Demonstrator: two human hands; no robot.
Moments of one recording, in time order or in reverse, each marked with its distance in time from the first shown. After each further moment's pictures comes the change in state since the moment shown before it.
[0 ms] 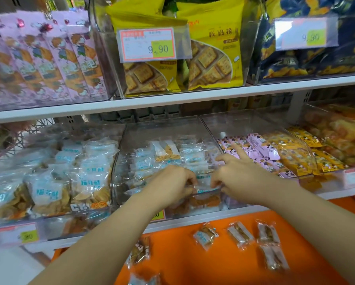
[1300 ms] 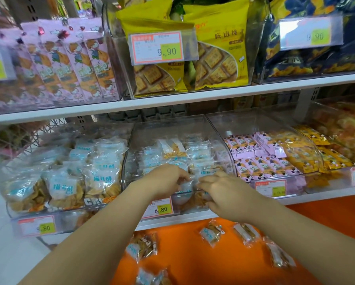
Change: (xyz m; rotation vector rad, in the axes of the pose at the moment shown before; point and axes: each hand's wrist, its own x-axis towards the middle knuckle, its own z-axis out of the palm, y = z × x) left_hand -0.004 -0.028 -0.008 0.017 -0.205 -0.050; right_hand 0.003 -0.040 0.028 0.287 0.085 -0.103
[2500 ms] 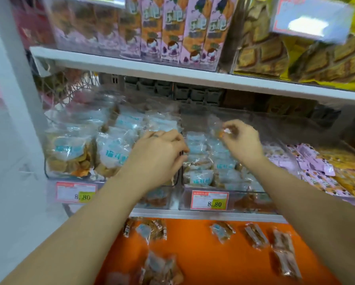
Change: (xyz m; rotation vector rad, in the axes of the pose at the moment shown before) left_hand -0.087 -0.106 -0.007 0.108 0.637 0.002; right_hand 0.144 -0.025 -0.011 0.583 0.611 0.433
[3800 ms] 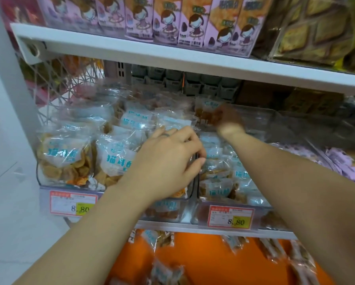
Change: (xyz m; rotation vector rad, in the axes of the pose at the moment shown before) left_hand 0.006 -0.012 0.010 -0.134 0.011 0.000; right_hand 0.098 0.000 0.095 -0.218 -0.151 0.111
